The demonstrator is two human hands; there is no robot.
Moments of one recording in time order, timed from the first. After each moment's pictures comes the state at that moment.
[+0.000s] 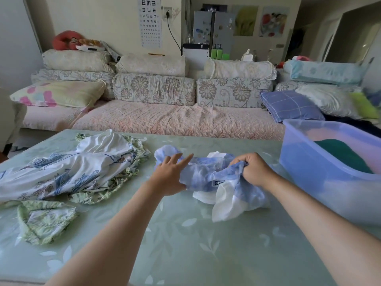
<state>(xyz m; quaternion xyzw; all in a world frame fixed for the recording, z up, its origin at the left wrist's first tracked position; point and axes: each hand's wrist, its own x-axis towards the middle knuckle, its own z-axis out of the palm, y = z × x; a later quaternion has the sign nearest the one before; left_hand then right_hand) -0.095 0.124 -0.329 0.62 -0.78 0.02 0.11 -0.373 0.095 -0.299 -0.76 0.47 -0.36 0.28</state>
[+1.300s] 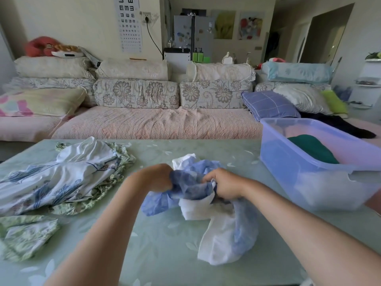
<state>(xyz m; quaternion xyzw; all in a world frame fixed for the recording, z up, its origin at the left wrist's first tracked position) -0.131 0.153 -0.262 0.64 -0.76 -0.12 -0.05 -0.361 0.130 -0.304 -0.82 0.46 -0.13 0.31</state>
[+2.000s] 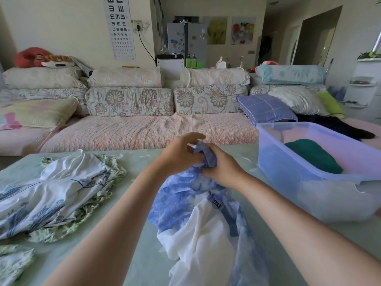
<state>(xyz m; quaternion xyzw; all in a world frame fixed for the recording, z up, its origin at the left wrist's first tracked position) -0.195 0.094 -0.222 0.48 -0.75 -0.24 0.38 -0.364 0.083 -0.269 -0.74 0.51 -0.36 0.24</state>
